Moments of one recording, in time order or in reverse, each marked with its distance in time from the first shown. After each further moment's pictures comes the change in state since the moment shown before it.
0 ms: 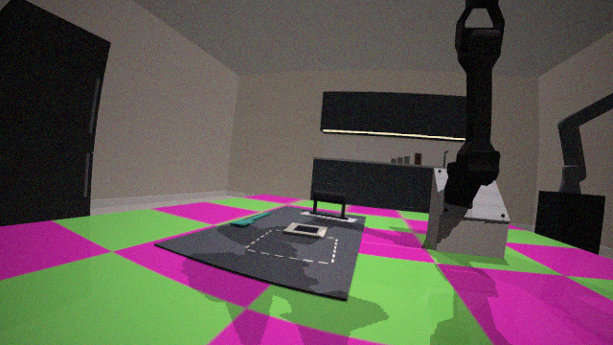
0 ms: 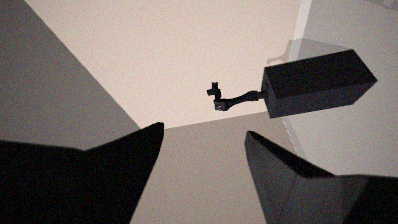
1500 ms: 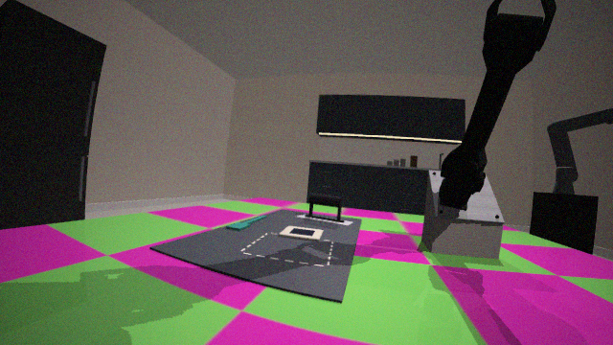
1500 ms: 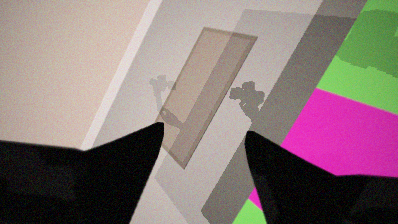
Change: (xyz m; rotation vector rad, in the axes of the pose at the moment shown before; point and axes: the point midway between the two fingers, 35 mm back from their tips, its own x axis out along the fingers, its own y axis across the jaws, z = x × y) arm -0.071 -0.194 0.318 -0.581 -0.693 -0.848
